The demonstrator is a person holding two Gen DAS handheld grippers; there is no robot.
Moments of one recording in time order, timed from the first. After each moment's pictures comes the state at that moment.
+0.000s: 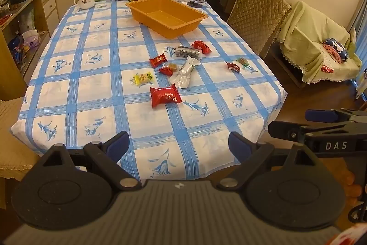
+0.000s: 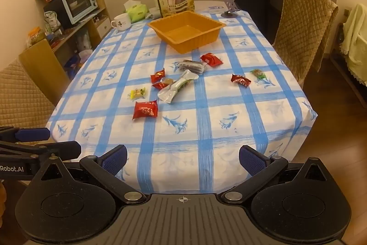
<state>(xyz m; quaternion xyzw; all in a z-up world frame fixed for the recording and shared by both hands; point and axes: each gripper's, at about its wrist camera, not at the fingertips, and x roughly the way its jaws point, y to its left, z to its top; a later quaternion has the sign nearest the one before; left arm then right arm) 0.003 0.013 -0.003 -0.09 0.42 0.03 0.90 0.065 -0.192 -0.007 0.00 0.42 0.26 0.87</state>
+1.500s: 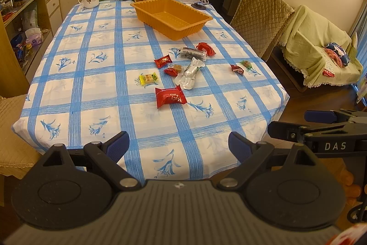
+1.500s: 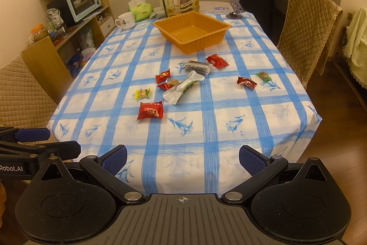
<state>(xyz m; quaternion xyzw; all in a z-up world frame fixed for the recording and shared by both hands) -0.003 0.028 0.001 -0.10 0.41 0.04 0.91 0.067 -0.179 -0.005 -0.01 0.41 0.27 0.87</state>
